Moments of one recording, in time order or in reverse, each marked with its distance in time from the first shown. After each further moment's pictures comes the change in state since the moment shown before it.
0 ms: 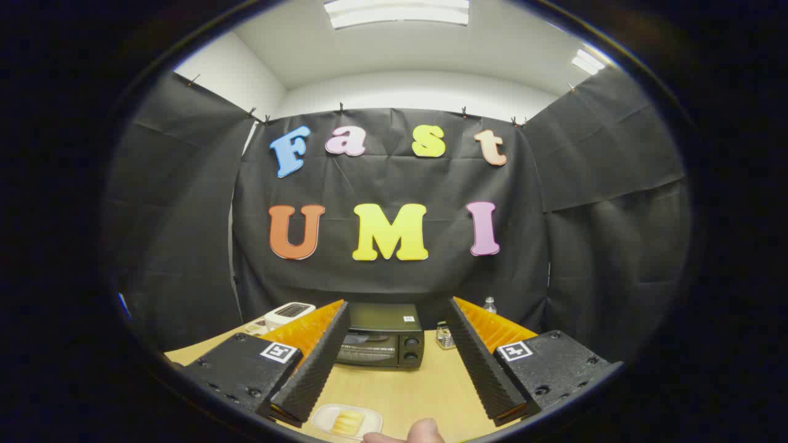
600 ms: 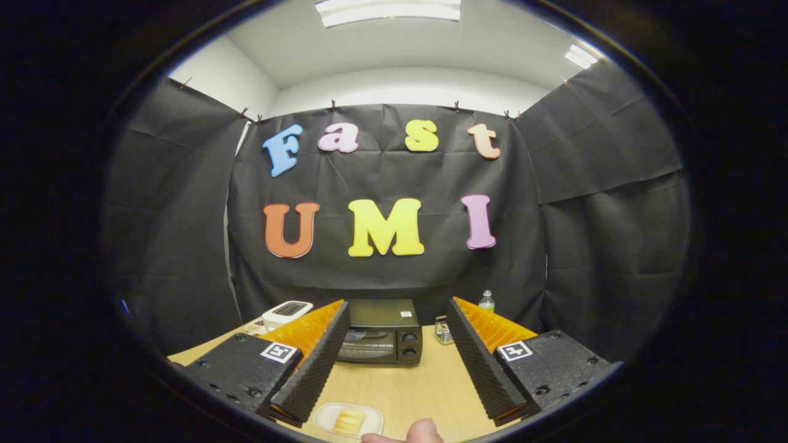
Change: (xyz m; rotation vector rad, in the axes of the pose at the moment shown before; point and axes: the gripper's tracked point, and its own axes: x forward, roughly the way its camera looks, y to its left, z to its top) arm 0.002 -0.009 -0.006 0.026 0.016 -0.018
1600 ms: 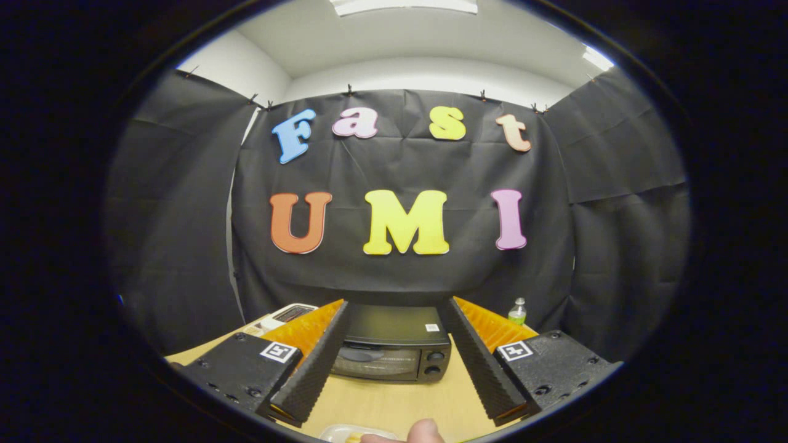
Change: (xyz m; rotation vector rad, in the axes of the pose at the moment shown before) arm 0.130 0.060 -0.011 -0.020 0.052 0.078
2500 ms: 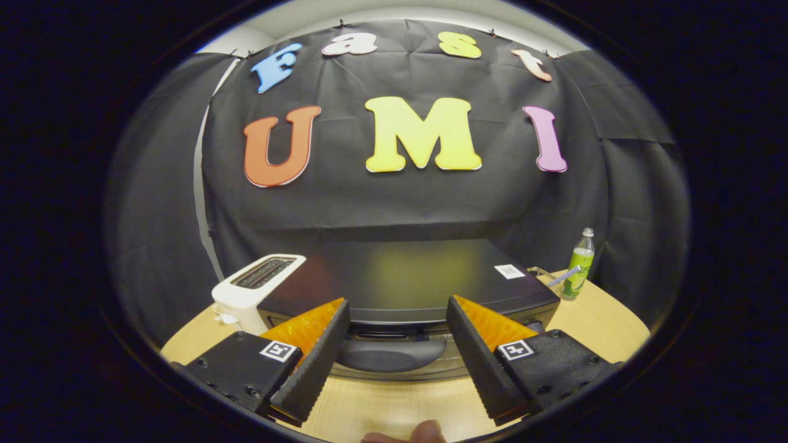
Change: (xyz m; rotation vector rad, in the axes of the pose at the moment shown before) arm 0.176 0.047 -0.175 0.037 0.280 -0.039
